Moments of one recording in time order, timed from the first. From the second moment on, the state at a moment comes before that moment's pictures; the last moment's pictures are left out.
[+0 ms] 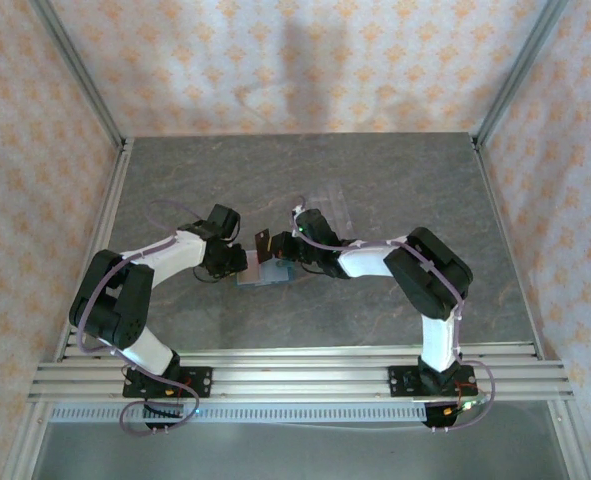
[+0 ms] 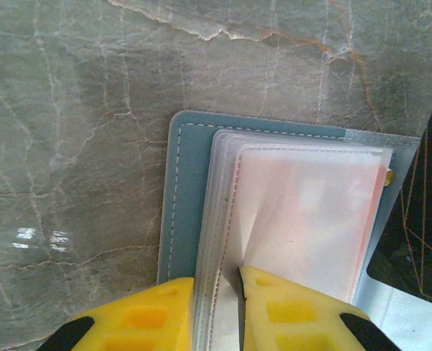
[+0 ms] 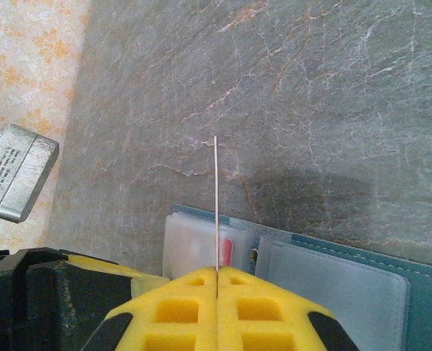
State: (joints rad) left arm -0.32 1.59 0.86 -0.54 0.10 -0.67; right arm 0.75 1.91 0.98 0.36 -0.29 0.85
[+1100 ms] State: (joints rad) left arm -0.33 1.60 0.87 -0.55 0.10 -0.67; right arm 0.76 1.92 0.95 0.43 -0.28 0.90
